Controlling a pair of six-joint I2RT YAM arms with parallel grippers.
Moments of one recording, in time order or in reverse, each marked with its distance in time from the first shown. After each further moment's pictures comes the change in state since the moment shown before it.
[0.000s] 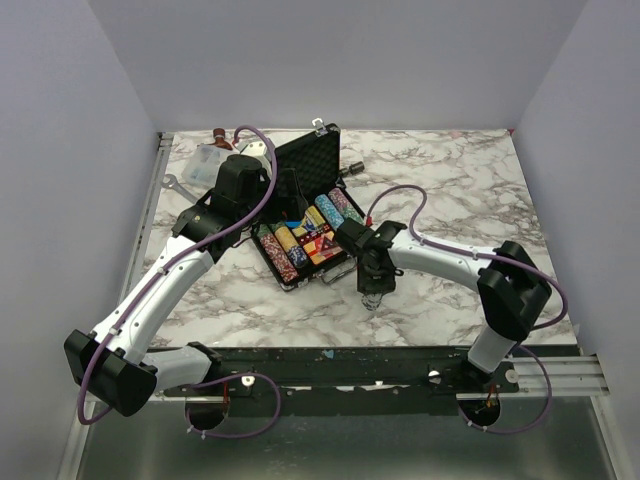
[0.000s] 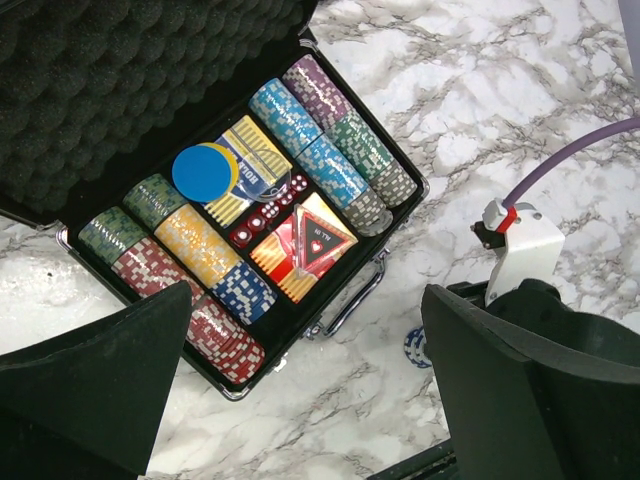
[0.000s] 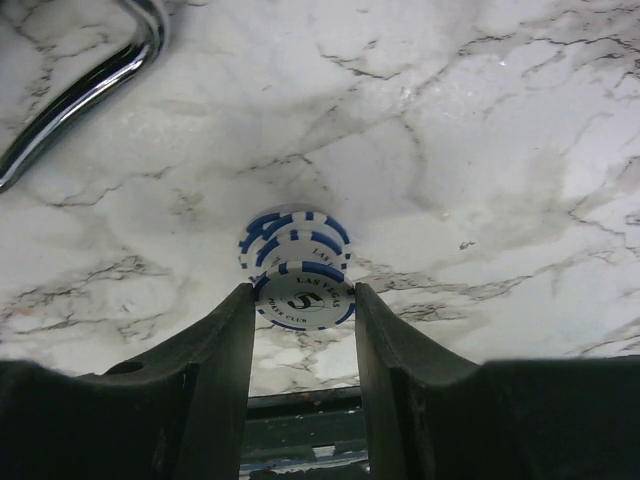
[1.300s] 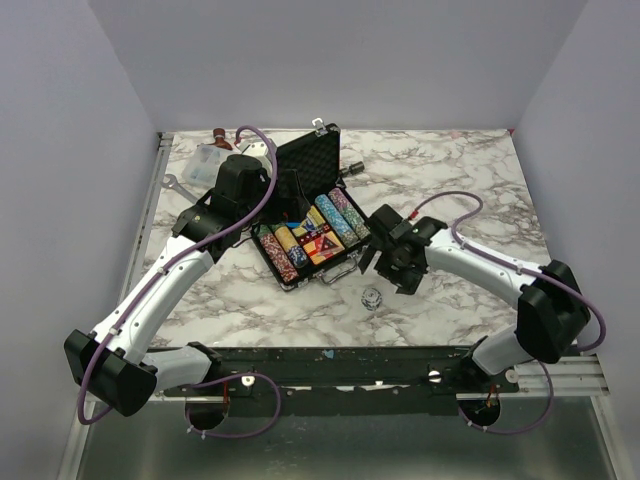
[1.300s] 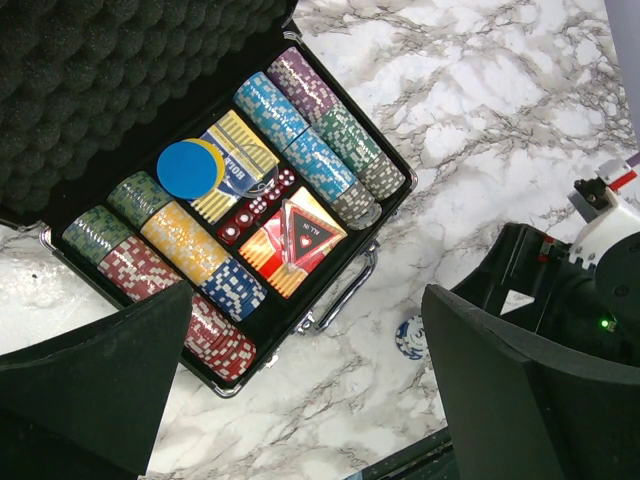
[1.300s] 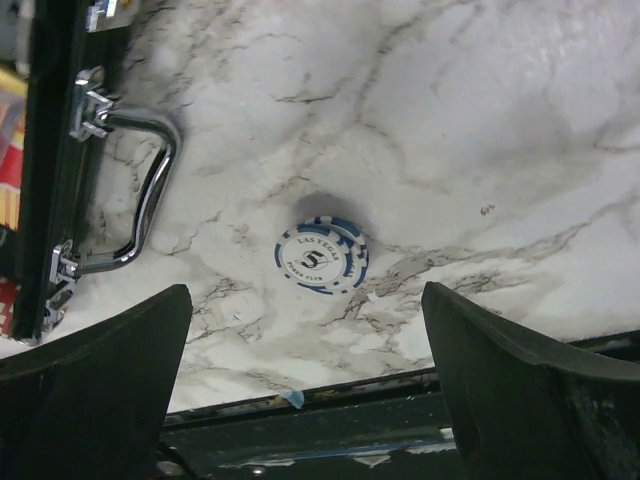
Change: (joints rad) left arm 0.000 0.000 0.000 0.001 0.037 0.000; right arm -0.146 -0.186 -0.101 0.063 -0.071 0.281
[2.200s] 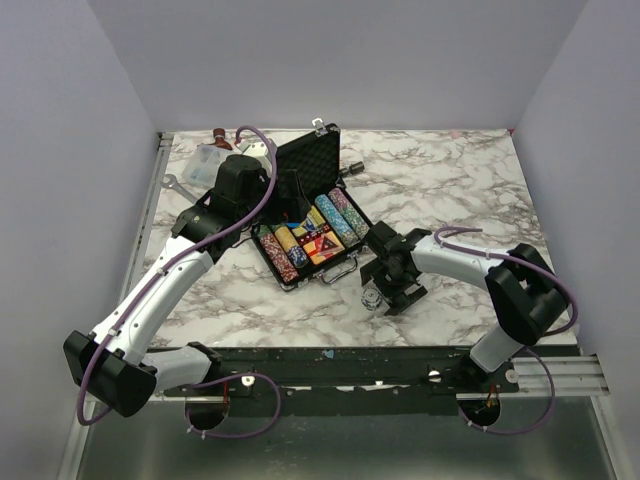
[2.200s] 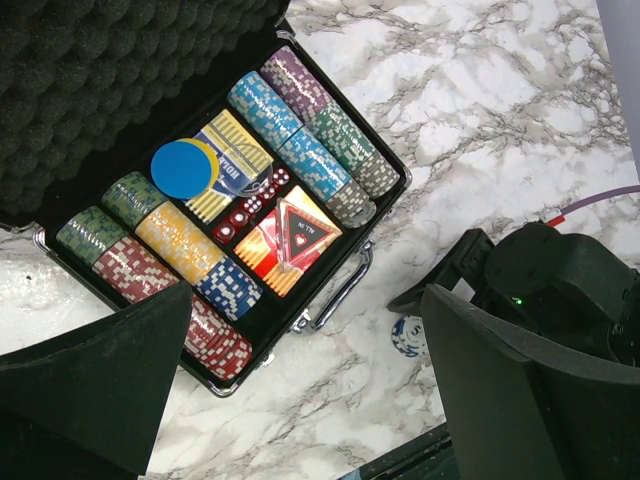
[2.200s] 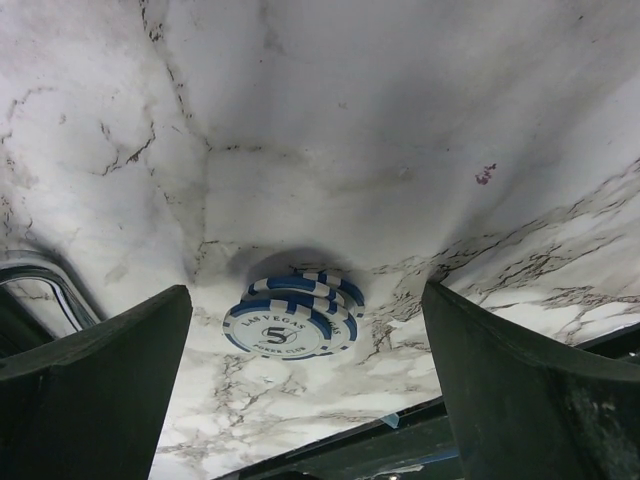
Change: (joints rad) left arm 0.000 -0.004 0.000 0.001 0.018 0.000; right arm -0.040 0.105 -0.163 0.095 -0.139 0.509
